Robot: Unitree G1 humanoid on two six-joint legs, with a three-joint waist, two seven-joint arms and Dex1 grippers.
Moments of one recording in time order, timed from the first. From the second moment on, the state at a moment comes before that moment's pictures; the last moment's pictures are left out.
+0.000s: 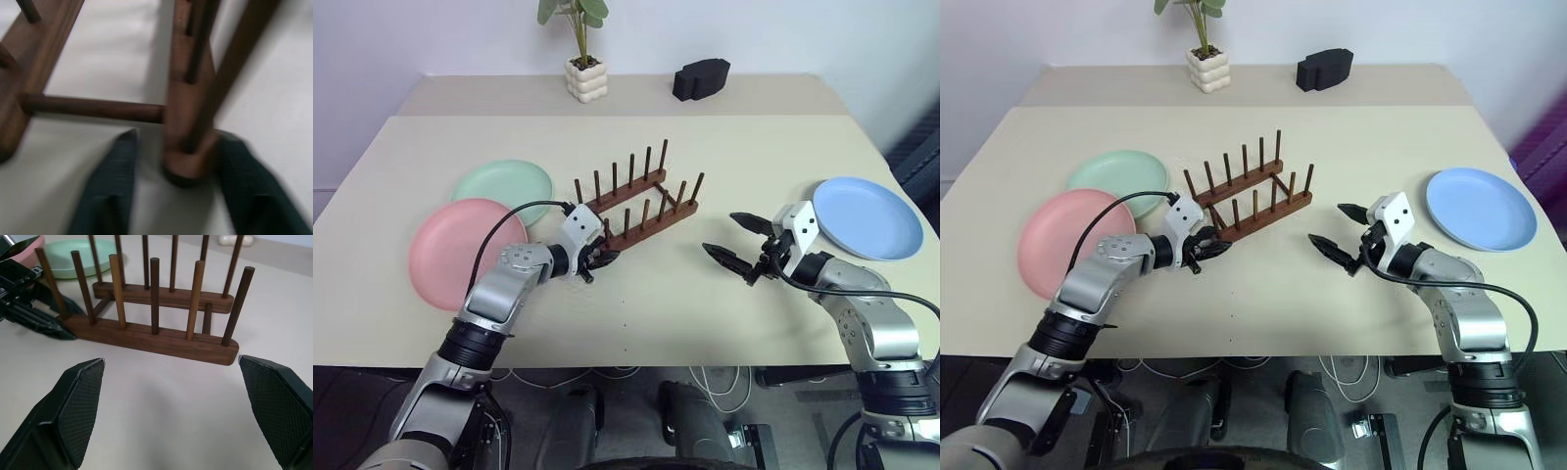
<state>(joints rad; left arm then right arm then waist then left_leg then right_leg) -0.50 0.43 -0.24 0.00 -0.18 0.61 -0.68 -0.21 -0.59 -0.13 -0.13 0.42 0.35 0.81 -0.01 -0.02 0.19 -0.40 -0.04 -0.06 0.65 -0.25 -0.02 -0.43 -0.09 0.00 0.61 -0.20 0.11</state>
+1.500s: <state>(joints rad) -0.78 0.35 -0.36 0.51 -0.04 0.08 -1.12 0.13 -0.74 -0.25 -0.22 0.38 0.32 0.83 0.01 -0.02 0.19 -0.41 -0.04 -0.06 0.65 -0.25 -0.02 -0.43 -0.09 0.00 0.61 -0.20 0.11</state>
